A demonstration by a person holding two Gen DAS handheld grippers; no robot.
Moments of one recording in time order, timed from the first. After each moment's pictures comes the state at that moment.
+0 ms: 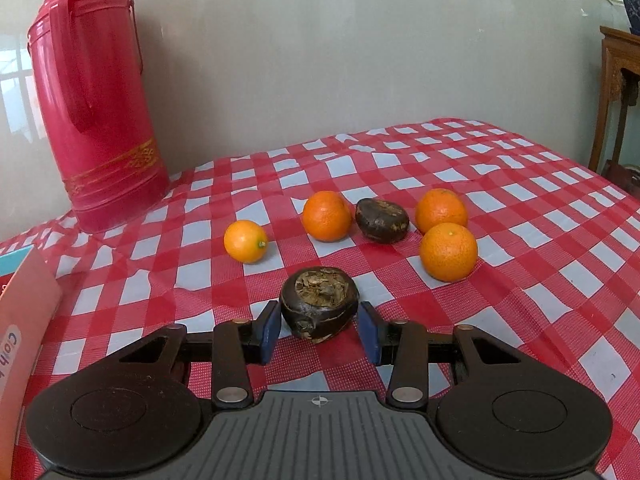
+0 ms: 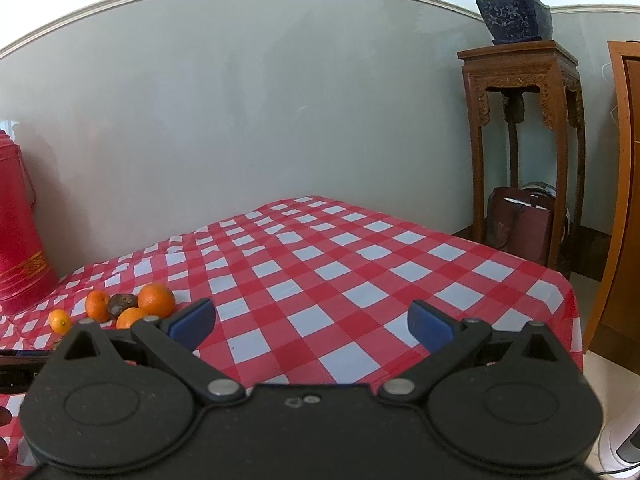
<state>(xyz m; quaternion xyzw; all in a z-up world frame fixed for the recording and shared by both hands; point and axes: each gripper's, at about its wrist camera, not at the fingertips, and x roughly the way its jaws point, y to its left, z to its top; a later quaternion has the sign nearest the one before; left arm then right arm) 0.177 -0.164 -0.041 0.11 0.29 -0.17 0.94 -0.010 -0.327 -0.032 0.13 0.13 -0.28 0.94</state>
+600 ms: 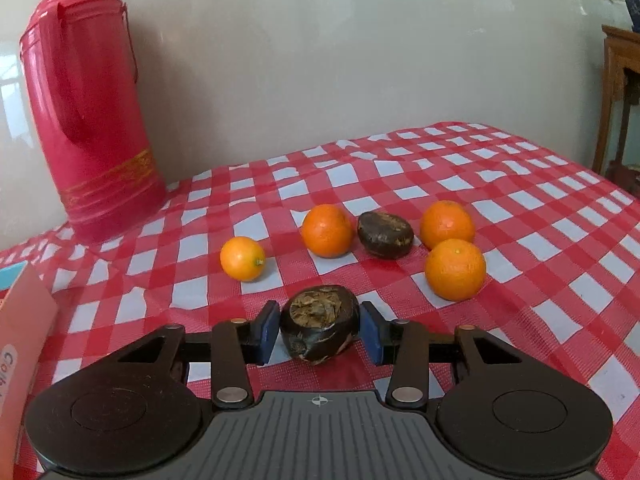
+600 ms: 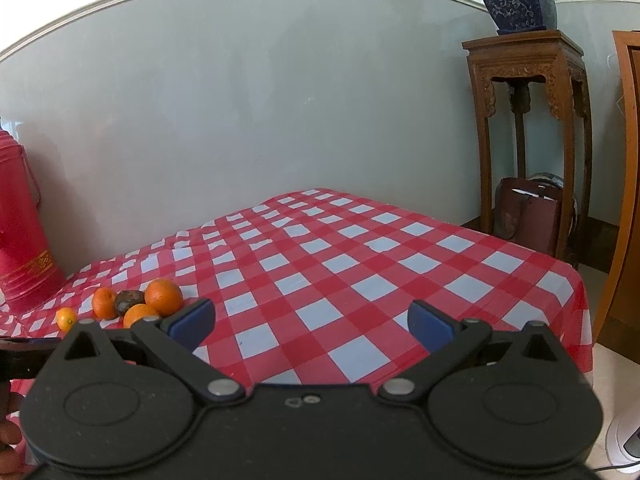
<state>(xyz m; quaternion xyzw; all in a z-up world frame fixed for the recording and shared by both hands) 0.188 -0.169 -0.039 0.12 0.29 -0.17 0.94 -0.008 -0.329 -0.032 0.14 0.14 -0.27 0.94</state>
